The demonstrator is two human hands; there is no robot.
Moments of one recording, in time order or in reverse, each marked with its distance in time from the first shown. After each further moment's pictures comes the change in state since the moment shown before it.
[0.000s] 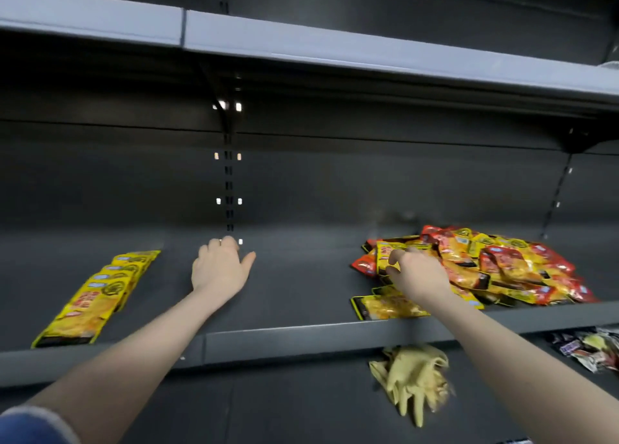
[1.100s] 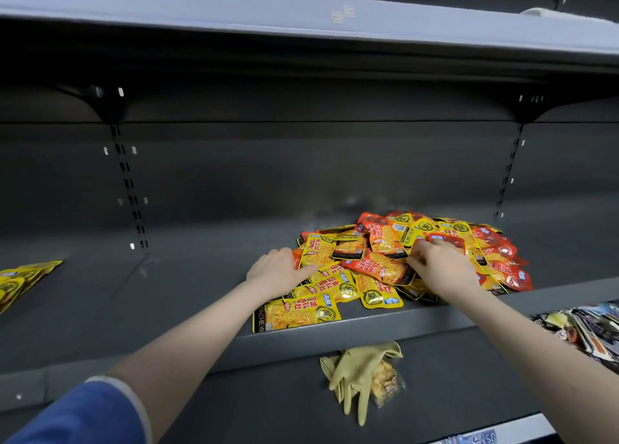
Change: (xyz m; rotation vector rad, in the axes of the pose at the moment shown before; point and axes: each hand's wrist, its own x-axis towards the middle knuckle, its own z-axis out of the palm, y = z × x) left_hand -0.015 0.205 0.107 0.011 -0.402 0.304; right_hand 0.011 0.195 0.018 0.082 0.001 0.099
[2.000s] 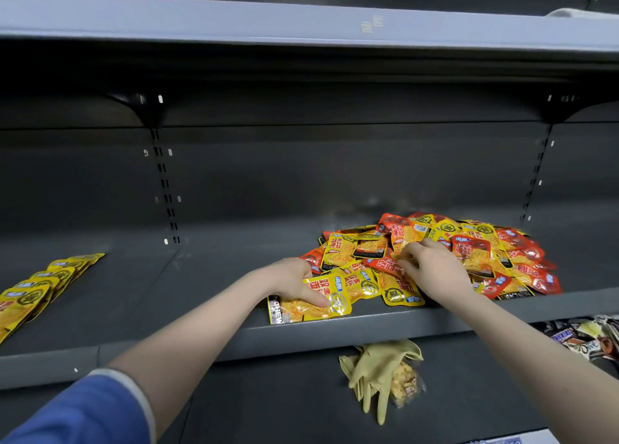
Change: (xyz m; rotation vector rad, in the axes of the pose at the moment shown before) left_hand -0.026 -0.011 -0.030 0.002 -0.370 0.129; right_hand -0.008 -0.040 0.004 0.095 0.010 -0.142
